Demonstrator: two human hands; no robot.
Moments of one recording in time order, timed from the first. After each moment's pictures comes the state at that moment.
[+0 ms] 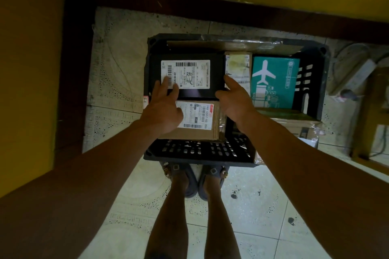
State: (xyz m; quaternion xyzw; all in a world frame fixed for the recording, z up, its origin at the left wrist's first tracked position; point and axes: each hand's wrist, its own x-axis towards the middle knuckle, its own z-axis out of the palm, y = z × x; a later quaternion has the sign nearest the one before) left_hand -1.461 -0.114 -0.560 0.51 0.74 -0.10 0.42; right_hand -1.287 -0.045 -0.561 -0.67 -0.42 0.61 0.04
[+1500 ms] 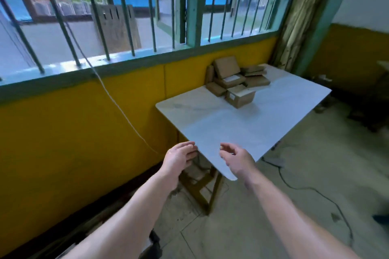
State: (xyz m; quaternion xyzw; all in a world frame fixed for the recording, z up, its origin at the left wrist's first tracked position) left_hand -0.974 -0.202 0.022 0.48 0.45 0.27 0.71; right_hand -0.826 -0.301 0.035 -0.78 -0.33 0.32 0.42
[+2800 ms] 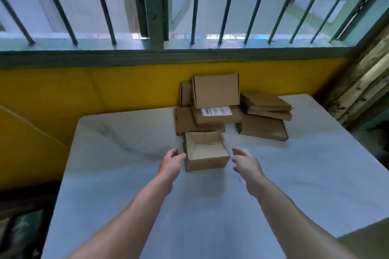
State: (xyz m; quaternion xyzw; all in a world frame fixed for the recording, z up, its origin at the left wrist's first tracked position) left_hand -0.461 0.039 -0.069 0.35 0.65 0.31 0.59; right_hand -0.258 0.005 -0.025 -0.76 -0.33 0.46 0.33
